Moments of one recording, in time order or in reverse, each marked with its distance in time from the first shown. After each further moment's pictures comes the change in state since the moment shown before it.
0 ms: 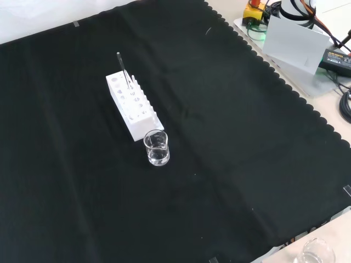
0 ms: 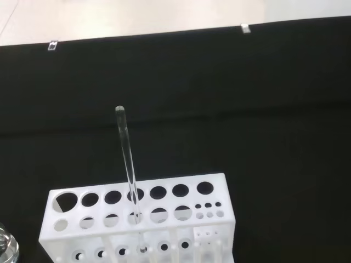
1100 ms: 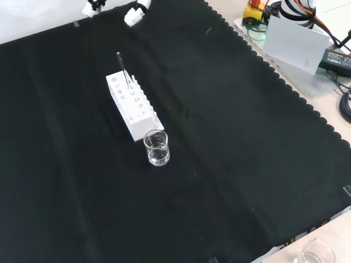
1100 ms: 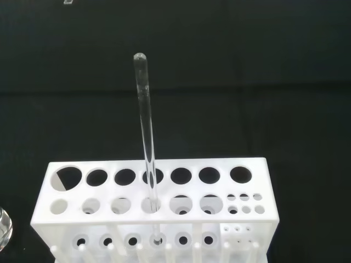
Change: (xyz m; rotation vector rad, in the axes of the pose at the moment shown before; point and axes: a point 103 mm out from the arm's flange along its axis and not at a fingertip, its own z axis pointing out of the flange) arm 0.024 0.061 0.068 0.066 -0.023 -0.081
